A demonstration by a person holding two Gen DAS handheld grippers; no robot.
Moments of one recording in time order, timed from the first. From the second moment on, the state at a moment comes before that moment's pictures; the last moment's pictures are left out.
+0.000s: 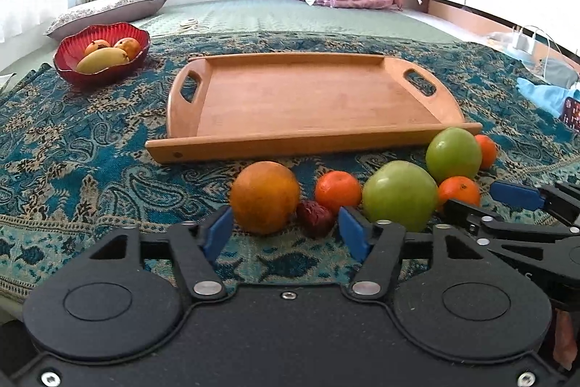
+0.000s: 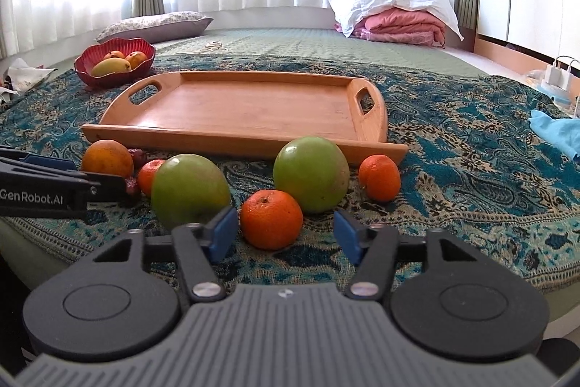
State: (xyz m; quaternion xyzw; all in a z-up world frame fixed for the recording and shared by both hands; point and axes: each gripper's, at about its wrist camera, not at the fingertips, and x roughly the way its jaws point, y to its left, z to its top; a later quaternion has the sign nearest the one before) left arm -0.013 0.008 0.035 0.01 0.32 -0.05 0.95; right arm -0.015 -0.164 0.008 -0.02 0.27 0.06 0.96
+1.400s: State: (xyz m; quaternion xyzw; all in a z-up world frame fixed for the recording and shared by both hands) left arm 0.022 0.036 0.010 -0.12 0.32 -0.05 0.94; right arm -0.007 -0.151 -0.009 0.00 0.26 0.04 0.96
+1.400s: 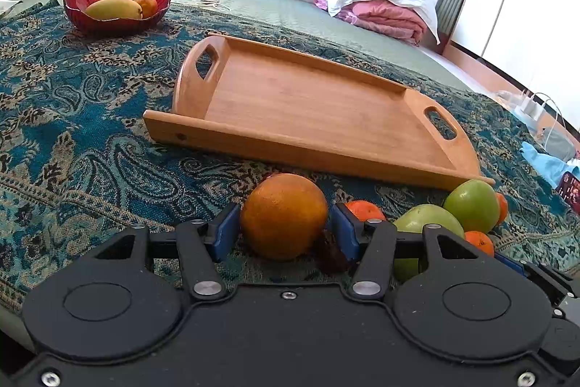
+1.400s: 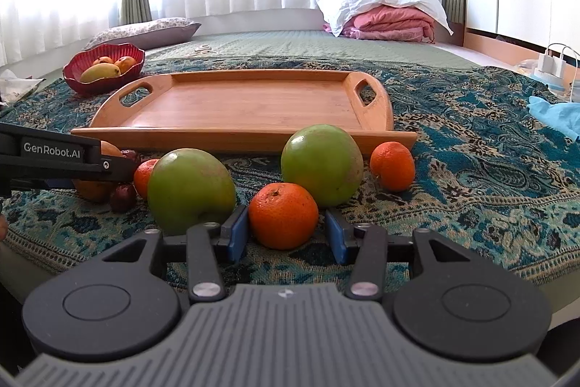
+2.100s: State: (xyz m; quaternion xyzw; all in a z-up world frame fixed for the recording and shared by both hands) left arm 0.008 0.038 0.031 -0.09 0.28 -0.02 0.96; right arm -0.020 -0.155 0.001 0.03 0.23 0.02 0.97
